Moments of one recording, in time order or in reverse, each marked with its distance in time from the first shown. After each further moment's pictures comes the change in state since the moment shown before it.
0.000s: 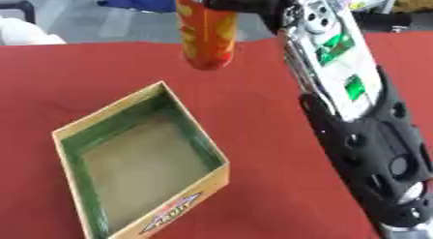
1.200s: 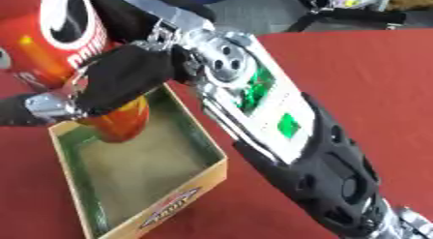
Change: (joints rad) left arm -0.001 0.001 0.000 0.001 0.000 0.000 0.000; right arm -0.027 0.090 0.214 -0.032 0.021 0.035 0.133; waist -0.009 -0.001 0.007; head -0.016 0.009
